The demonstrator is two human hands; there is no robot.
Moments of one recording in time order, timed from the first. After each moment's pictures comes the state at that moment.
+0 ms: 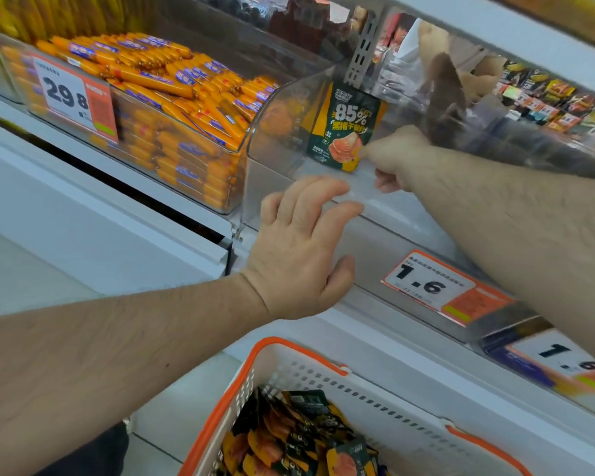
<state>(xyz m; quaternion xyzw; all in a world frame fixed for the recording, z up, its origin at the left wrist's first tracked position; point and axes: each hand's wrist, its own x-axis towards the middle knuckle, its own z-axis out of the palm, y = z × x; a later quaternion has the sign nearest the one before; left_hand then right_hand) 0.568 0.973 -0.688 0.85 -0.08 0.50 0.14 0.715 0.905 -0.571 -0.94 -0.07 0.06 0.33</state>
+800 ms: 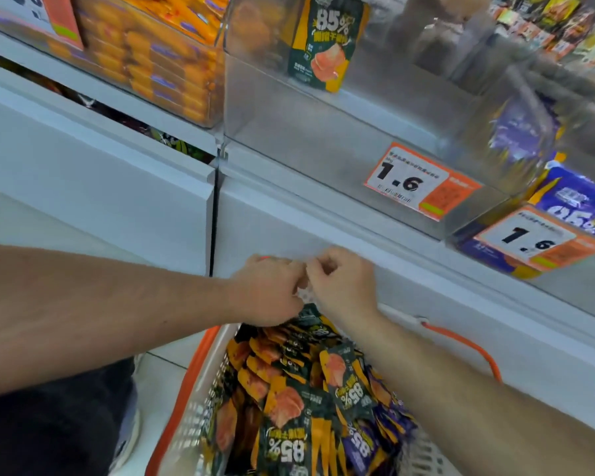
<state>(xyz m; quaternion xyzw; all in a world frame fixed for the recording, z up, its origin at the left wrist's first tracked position) 0.500 0.935 -0.770 0.96 -0.08 -0.12 0.23 0.552 0.796 -0.774 -0.93 -0.19 -0.01 0.33</state>
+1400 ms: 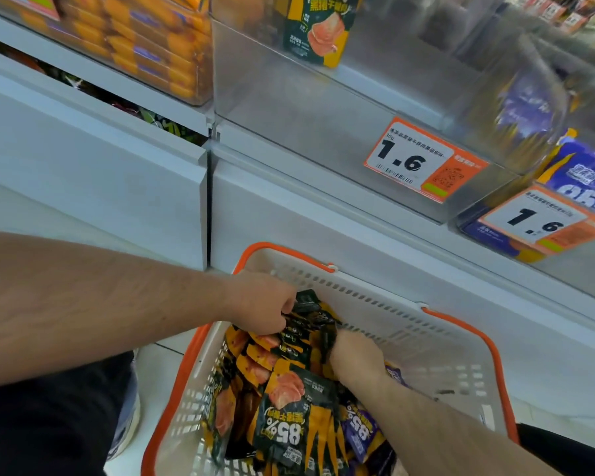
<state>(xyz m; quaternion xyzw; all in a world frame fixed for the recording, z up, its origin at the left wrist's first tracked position) 0.494 0.930 -0.784 0.93 -0.13 -0.31 0.17 0.510 0.710 -0.881 -0.97 -0.09 0.23 -0.05</state>
